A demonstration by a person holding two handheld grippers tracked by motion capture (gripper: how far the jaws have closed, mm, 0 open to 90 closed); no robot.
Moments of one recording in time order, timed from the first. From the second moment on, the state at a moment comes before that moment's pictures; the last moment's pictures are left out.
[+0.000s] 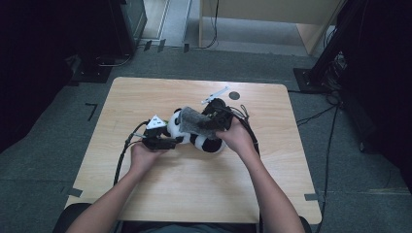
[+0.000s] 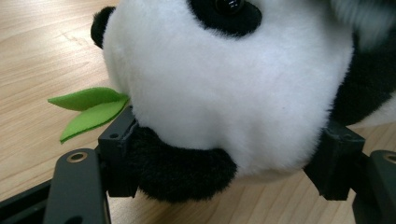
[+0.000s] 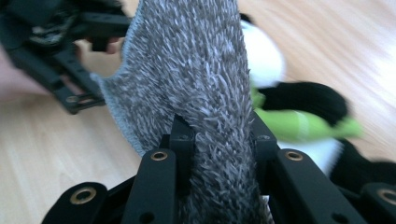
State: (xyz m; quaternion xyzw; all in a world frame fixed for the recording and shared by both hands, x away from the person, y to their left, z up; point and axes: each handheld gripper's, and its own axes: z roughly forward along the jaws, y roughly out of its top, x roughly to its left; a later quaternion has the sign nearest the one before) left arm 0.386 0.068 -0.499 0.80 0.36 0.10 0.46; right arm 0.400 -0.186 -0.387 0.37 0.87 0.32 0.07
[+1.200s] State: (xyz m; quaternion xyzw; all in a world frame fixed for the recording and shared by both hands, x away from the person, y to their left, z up) left arm 0.383 0.066 -0.493 0.81 0.36 0.10 0.44; right arm 0.352 -0.140 -0.411 0.36 0.86 0.34 0.13
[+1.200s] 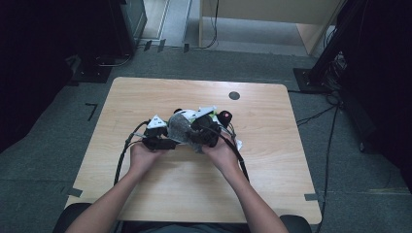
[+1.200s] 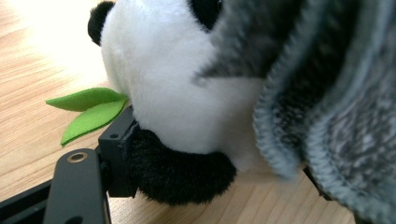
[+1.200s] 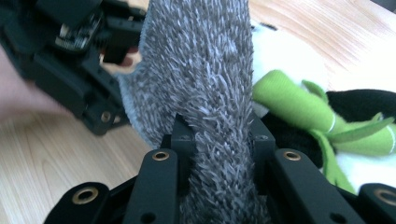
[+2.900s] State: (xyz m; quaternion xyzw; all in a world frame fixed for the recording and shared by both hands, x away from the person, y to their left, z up) left arm 0.381 0.059 -0.496 0.81 0.37 0.10 0.44; right arm 0.291 -0.223 -0.406 0.38 0.83 0.34 0.24
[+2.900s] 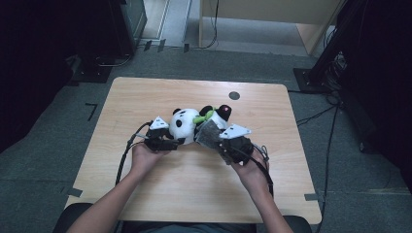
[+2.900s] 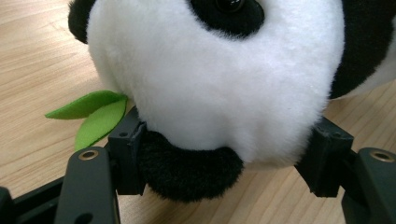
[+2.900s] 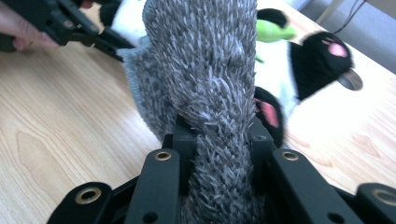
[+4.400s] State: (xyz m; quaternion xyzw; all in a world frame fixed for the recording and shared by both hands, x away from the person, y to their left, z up) left arm 0.379 0.057 -0.494 0.82 0.37 0.11 0.42; right arm 0.297 -0.184 -0.466 0.39 0.84 0.30 0.20
